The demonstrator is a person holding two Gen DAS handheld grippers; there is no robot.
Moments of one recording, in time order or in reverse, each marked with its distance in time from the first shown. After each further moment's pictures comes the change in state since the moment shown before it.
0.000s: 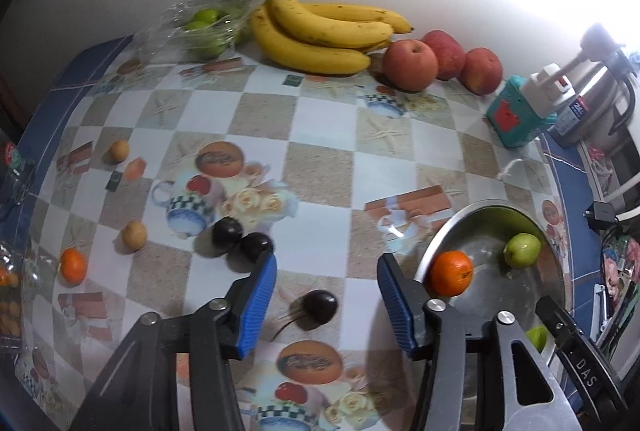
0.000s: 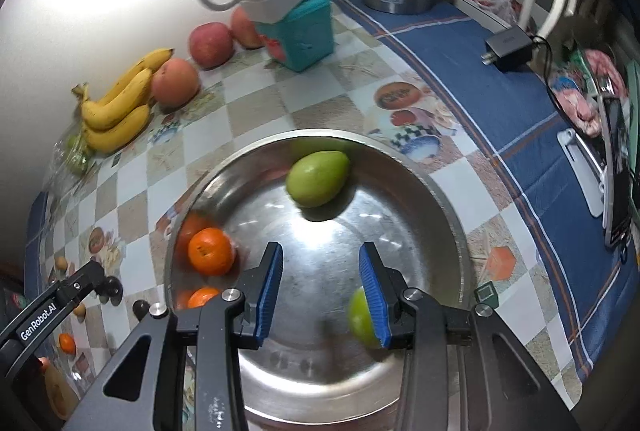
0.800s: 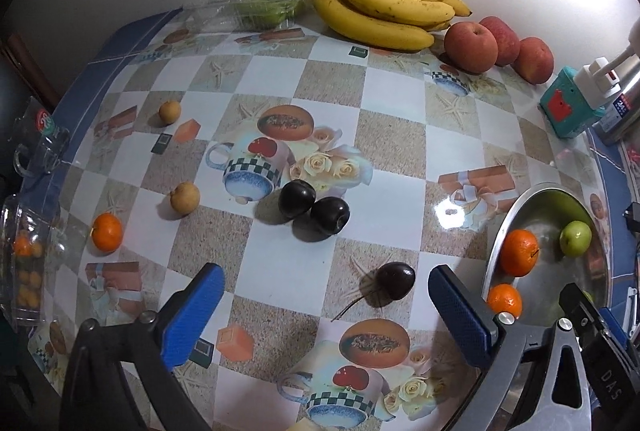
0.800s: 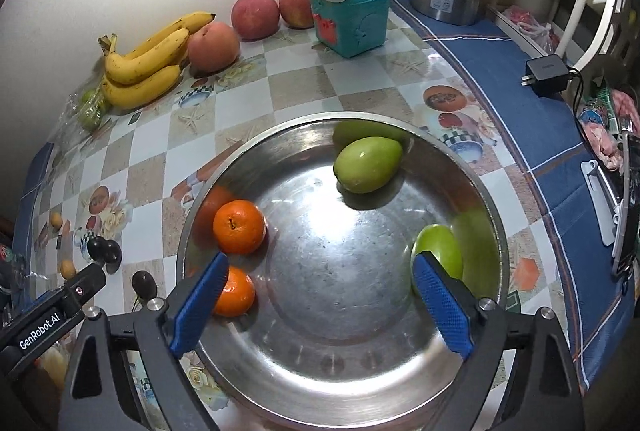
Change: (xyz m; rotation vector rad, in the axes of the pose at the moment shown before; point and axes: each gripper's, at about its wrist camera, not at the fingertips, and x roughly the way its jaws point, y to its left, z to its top) left arm 0.012 0.031 -0.021 -0.042 0.044 0.138; right arm 0.013 0.030 -0.011 -0.140 0.012 0.003
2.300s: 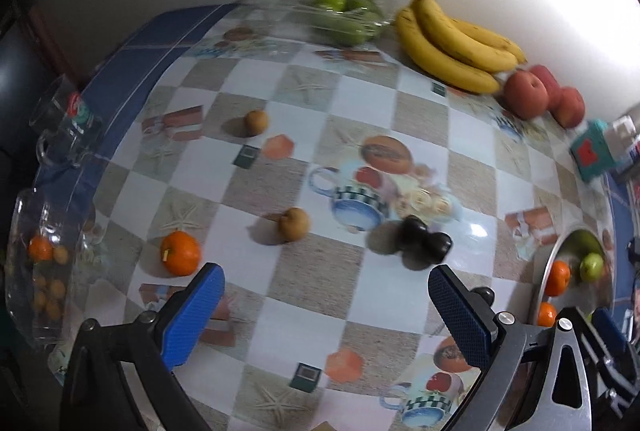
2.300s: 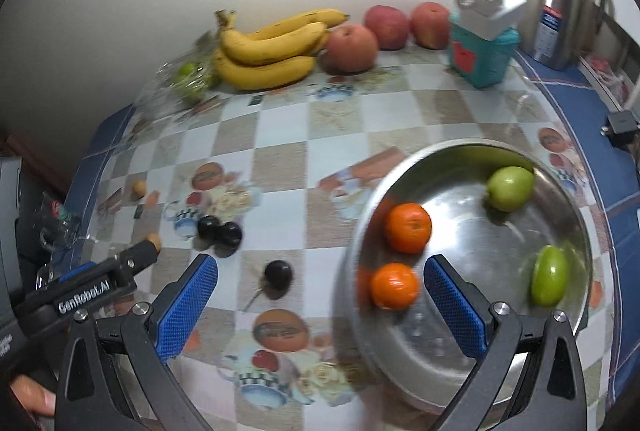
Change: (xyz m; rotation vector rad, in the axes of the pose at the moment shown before) left arm -0.012 0.097 0.022 -0.093 -0.017 -0.011; right arm -0.021 0.102 -0.014 -0.174 -0.032 0.205
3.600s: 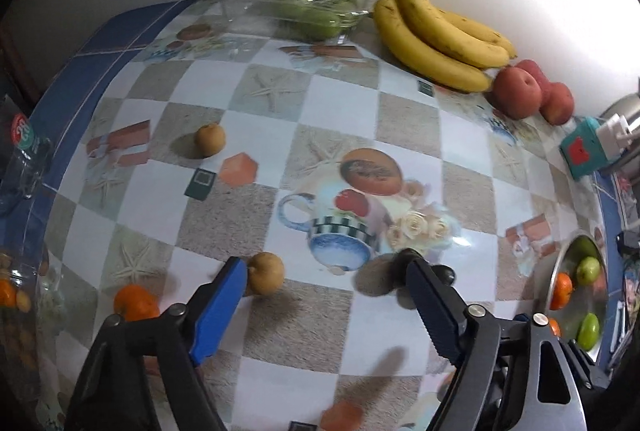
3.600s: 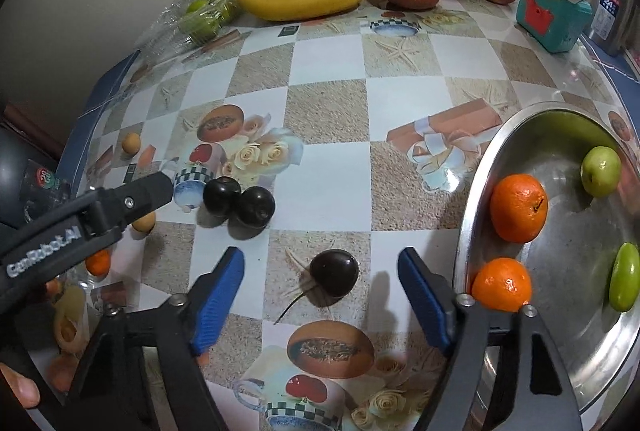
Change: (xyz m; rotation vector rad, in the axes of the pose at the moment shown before) left arm 0.046 0.003 0.026 0.053 0.018 -0.108; right arm 0.079 0.034 -0.008 -0.034 0.153 0.029
